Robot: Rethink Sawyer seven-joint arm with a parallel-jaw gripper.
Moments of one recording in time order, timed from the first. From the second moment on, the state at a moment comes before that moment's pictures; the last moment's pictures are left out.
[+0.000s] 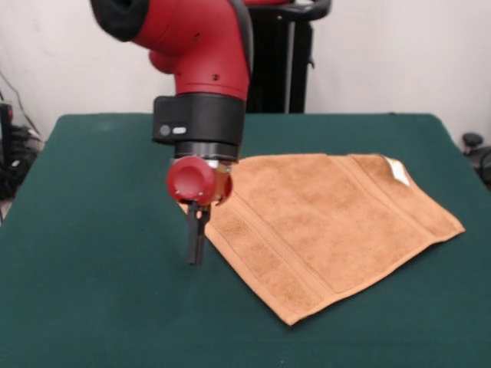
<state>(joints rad) -0.24 -0.45 -0.01 1.41 -1.04 -0.12 1.26</state>
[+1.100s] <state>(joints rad) -0.46 -0.56 0.28 1.47 -0.96 -0.06 1.26</state>
